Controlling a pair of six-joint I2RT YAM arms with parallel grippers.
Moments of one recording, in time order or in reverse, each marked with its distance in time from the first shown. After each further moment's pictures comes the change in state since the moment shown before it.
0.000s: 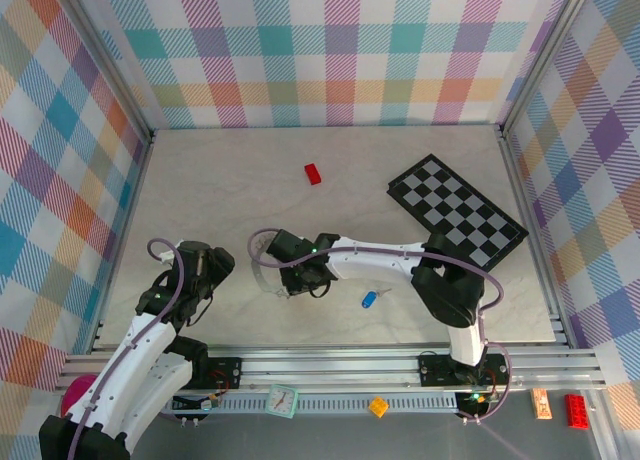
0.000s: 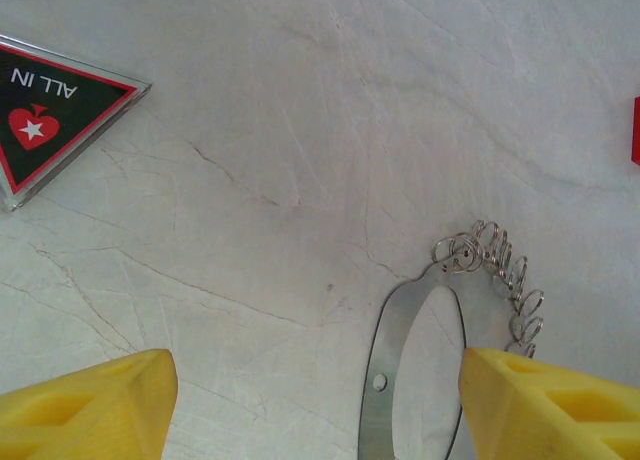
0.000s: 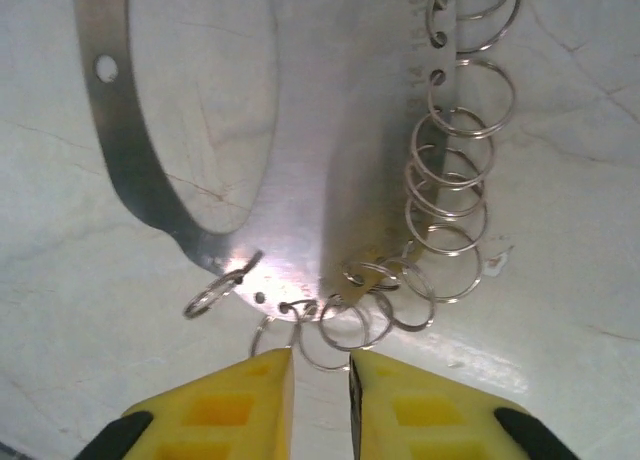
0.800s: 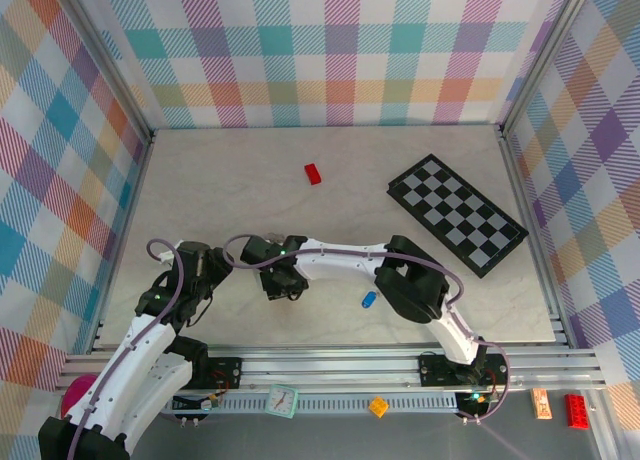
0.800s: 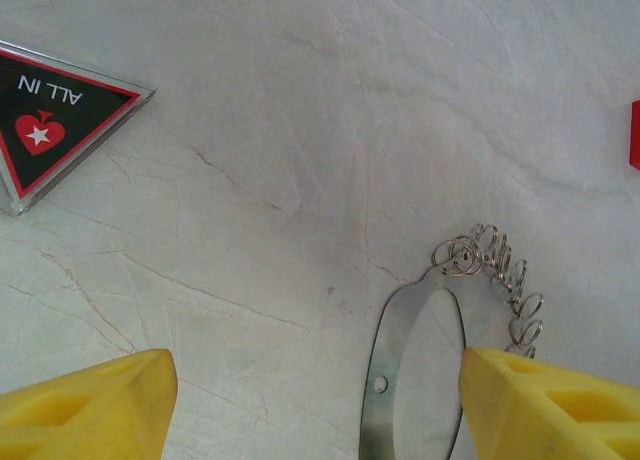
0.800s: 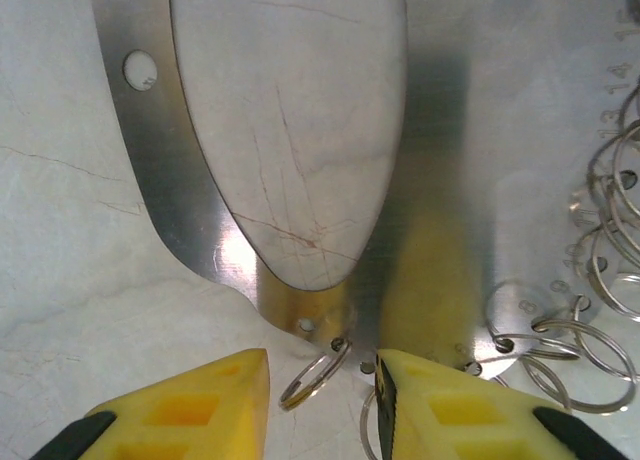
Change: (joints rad) left arm -0.003 -0.010 0.000 -0.004 -0.012 0.000; right arm 0.058 0.240 0.282 -0.154 0.023 0.083
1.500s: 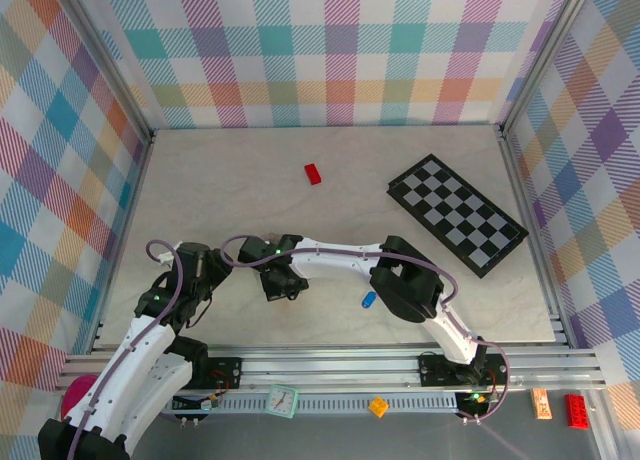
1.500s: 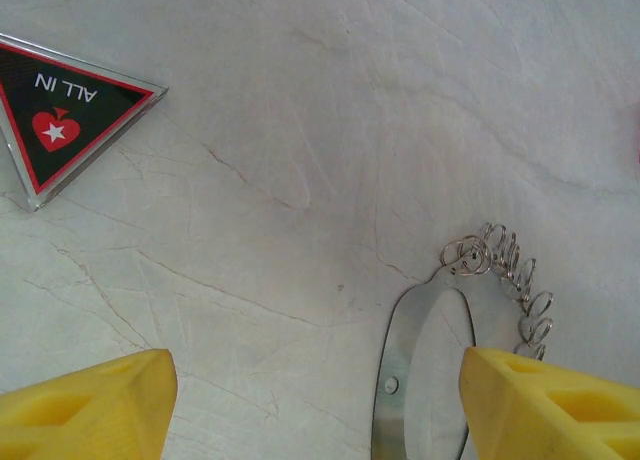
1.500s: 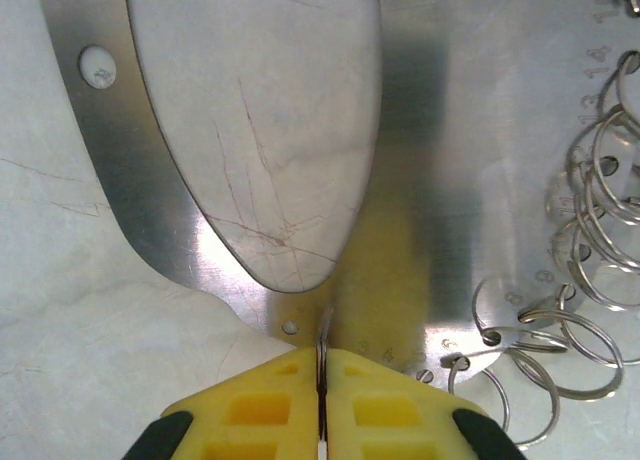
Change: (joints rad) left arm 0.000 -0.009 0.000 -0.019 -0.007 0.000; right arm 0.001 0.032 0.047 -0.072 0.022 0.001
